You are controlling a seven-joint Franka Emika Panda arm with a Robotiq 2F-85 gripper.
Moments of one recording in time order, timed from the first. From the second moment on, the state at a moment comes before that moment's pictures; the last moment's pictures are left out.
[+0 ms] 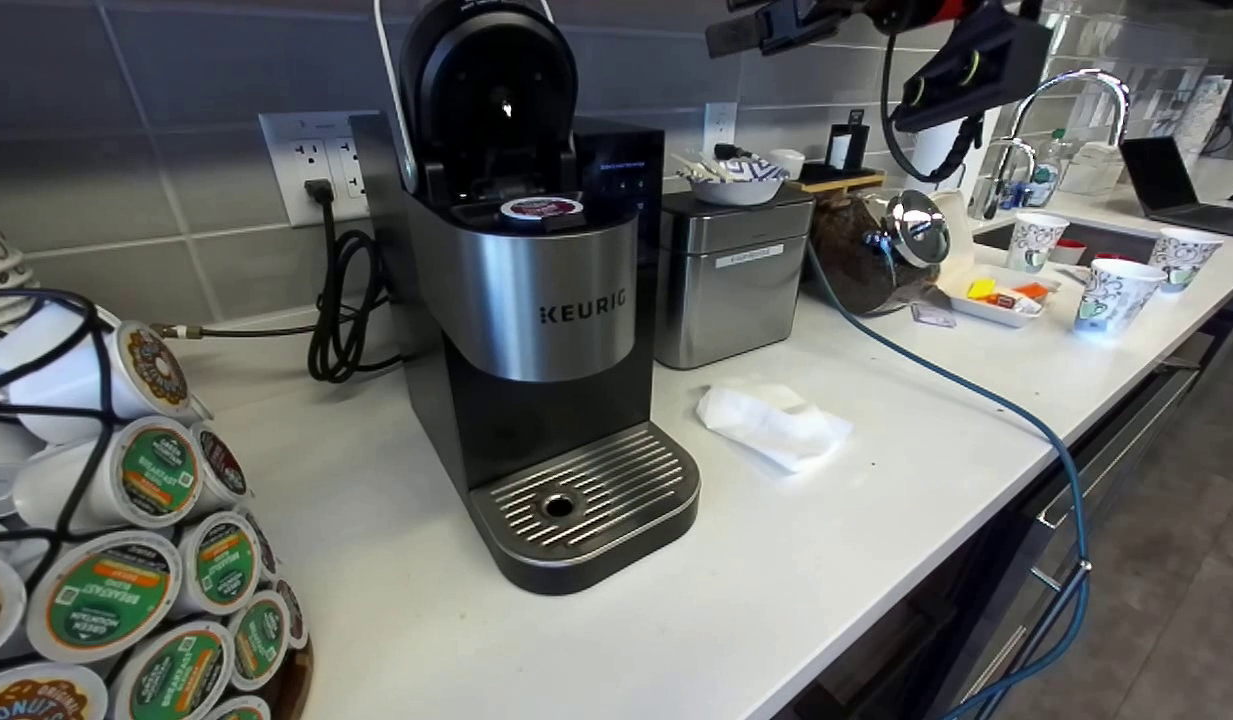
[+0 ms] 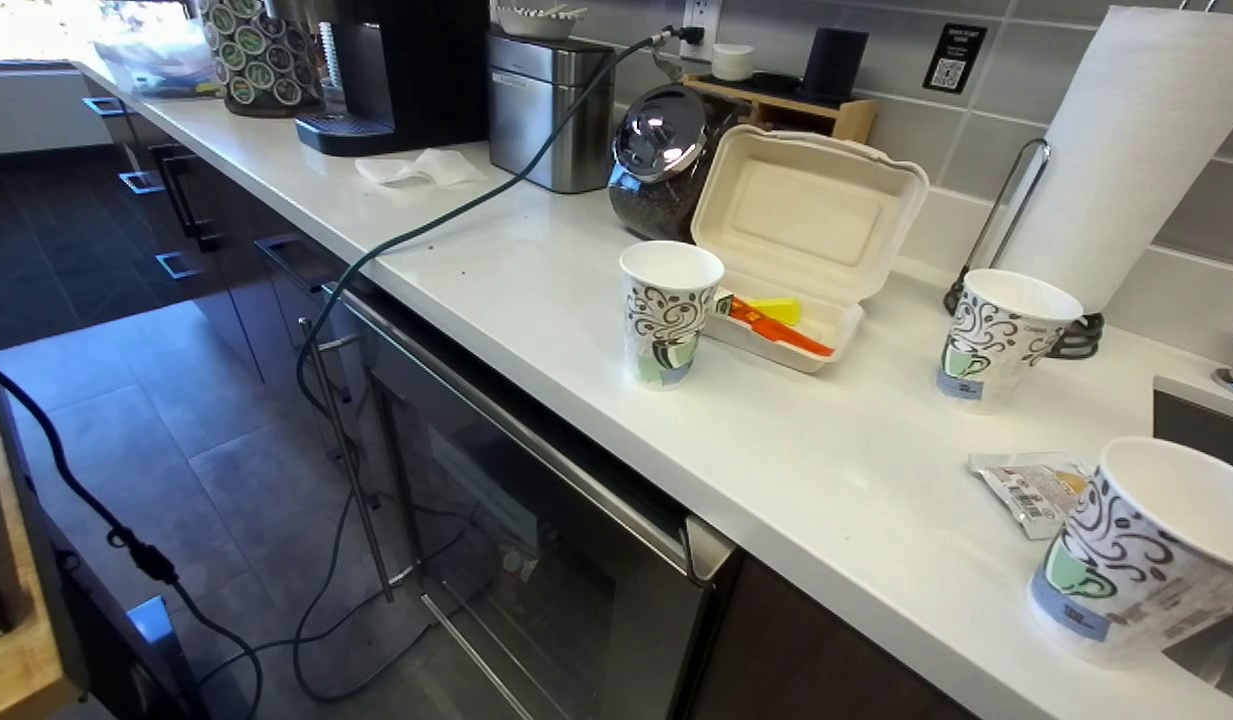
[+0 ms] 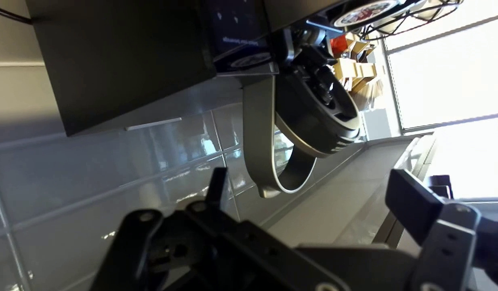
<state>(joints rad) 0.45 0.03 -0.10 -1.92 1.66 2.51 -1.63</state>
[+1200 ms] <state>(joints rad) 0.26 0.24 0.13 -1.63 1.69 2.47 -1.59</state>
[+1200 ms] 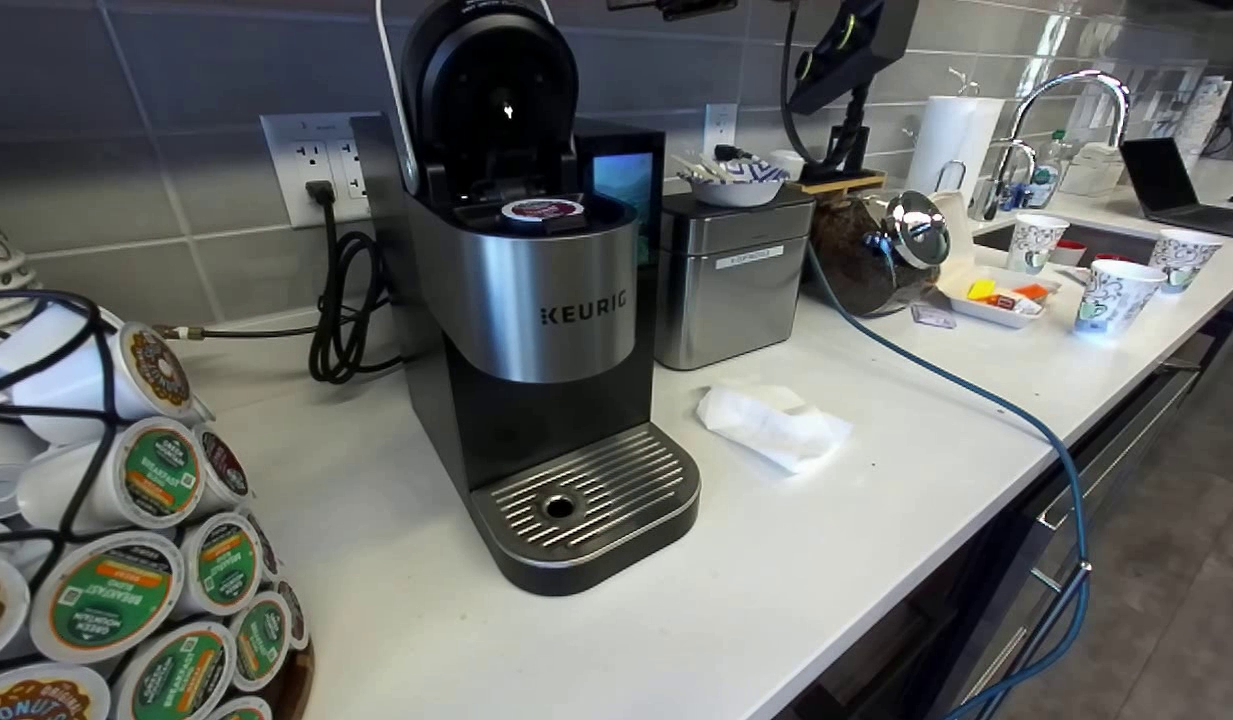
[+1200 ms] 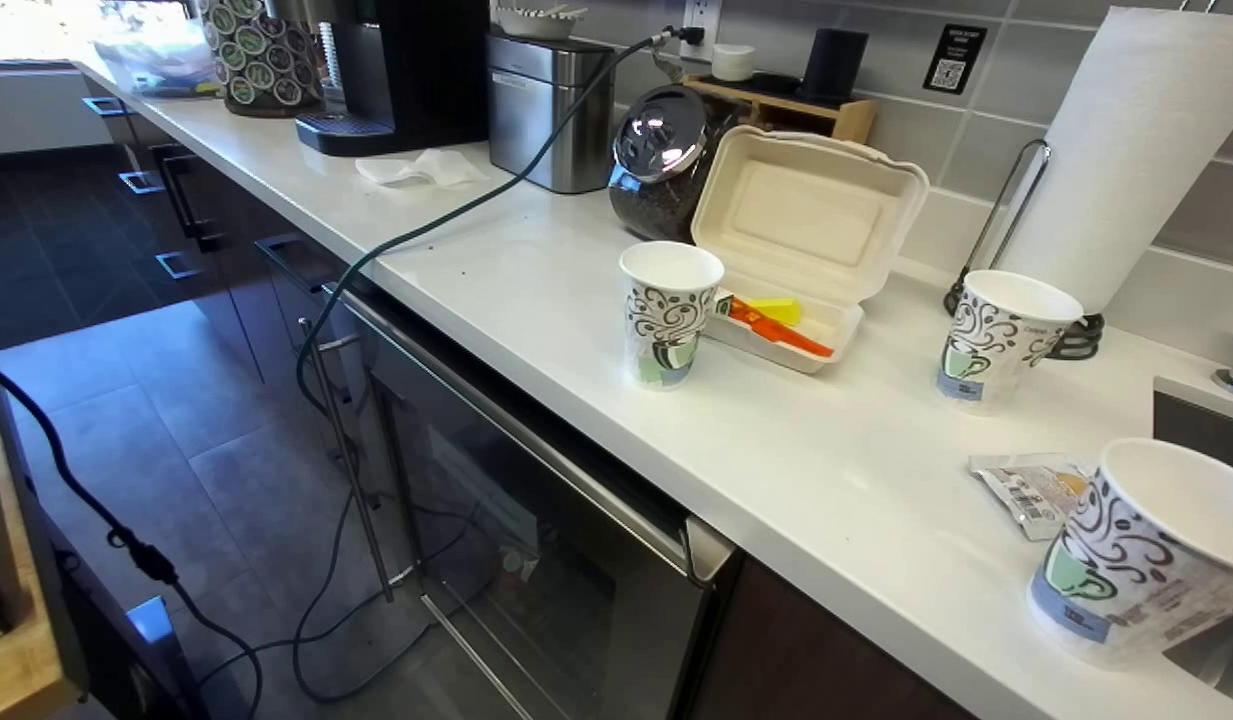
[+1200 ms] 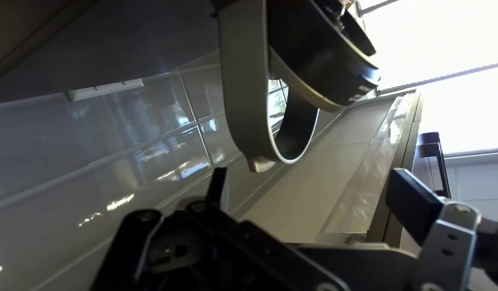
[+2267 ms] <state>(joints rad) 0.28 0.46 0.17 -1.39 1.55 2.44 -1.39</state>
